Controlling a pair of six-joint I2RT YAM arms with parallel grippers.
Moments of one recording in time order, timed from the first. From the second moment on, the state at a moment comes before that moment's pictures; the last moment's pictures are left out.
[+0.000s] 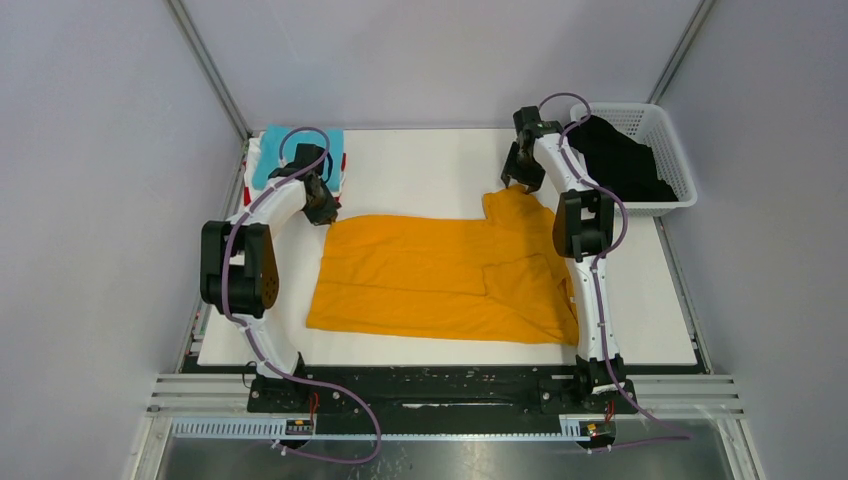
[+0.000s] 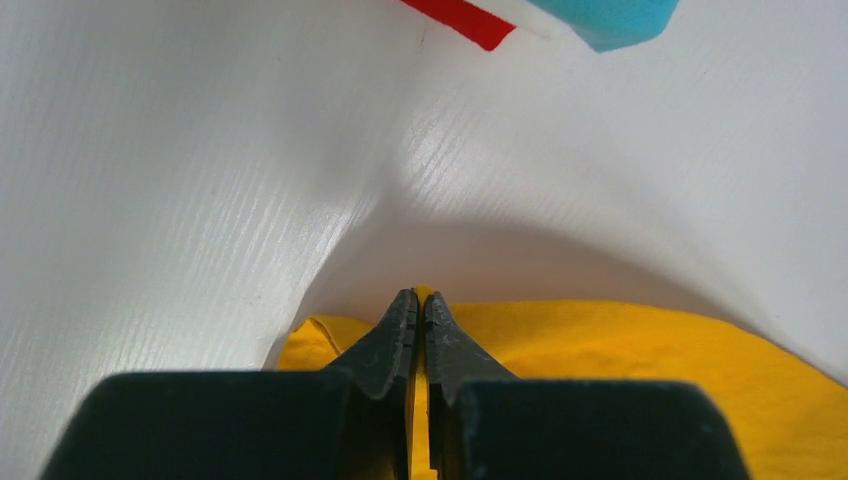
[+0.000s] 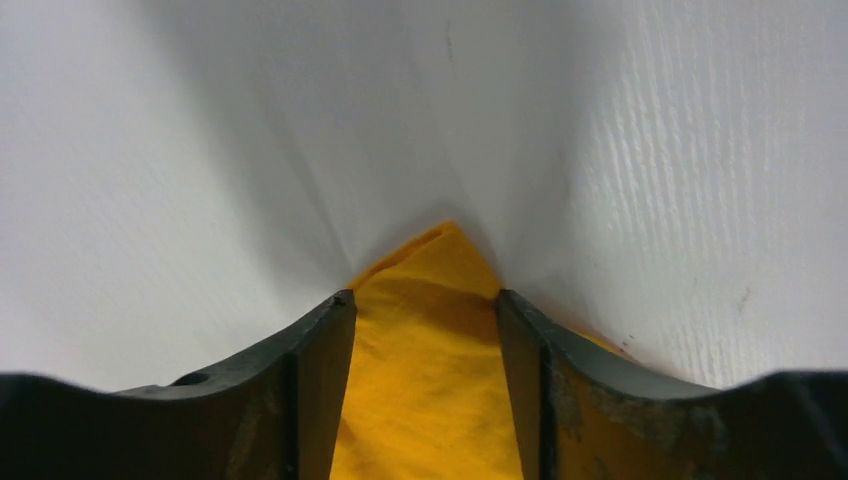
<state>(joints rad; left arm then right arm) -0.08 1.82 1.35 -0.63 -0.11 -0.64 0.18 2.59 2.39 -1.01 0.12 0.52</state>
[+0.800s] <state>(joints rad) -0.08 1.76 1.28 -0.61 -0.11 -0.64 0.21 2.35 2.05 -0.95 0.12 0.32</state>
